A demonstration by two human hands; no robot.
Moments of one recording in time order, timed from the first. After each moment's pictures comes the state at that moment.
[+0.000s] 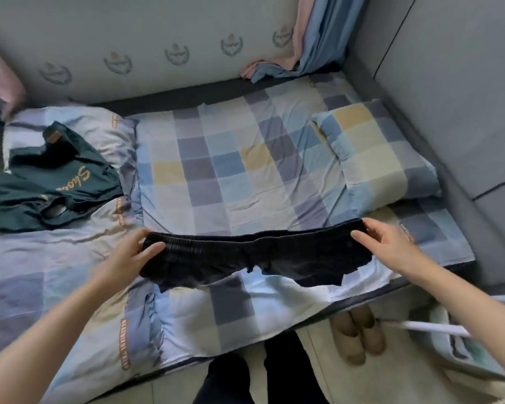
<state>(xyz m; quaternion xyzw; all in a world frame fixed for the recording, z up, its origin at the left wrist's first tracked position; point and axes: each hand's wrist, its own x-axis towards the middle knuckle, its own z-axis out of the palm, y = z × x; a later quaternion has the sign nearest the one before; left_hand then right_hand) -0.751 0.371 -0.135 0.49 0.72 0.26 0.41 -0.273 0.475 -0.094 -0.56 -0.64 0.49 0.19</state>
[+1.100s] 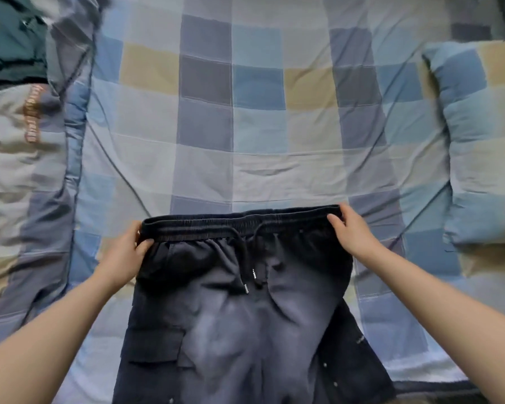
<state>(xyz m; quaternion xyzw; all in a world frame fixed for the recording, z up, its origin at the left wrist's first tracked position) -0.767 0.457 -0.576 0.33 0.86 0.17 0.36 -0.399 0.688 -0.542 -0.60 -0.69 0.40 0.01</state>
